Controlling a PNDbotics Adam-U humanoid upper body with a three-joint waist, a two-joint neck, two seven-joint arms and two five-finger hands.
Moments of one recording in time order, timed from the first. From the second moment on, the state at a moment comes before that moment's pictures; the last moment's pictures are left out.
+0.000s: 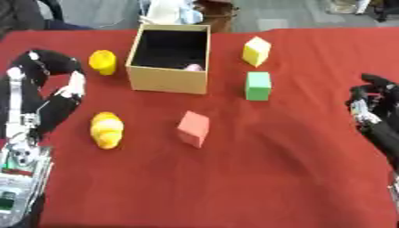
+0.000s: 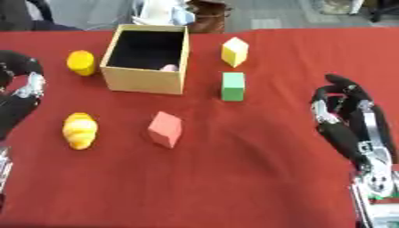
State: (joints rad) left arm -0.20 0.26 0.04 -1.90 -0.15 -0.01 0.25; right arm -0.19 -0.20 0.00 -1.79 0.17 -0.03 -0.07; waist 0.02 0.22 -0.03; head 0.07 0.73
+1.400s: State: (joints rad) left arm -0.16 0.80 -0.08 -1.89 -0.37 0.07 -0.21; right arm -0.18 -0.21 0.00 -1.79 0.18 -0.02 -0.06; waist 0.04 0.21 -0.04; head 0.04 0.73
